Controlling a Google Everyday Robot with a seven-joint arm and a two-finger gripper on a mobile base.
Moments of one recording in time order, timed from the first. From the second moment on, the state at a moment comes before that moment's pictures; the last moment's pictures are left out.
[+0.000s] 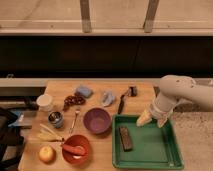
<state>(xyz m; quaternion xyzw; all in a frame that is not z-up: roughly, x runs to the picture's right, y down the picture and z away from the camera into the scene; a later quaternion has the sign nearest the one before) 0.231 0.175 0.703 -0.34 0.20 0.67 0.63</state>
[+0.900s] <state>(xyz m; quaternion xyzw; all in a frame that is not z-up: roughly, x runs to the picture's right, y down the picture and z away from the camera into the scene) 0.224 0.153 0.702 -0.28 0.14 0.68 0.66</state>
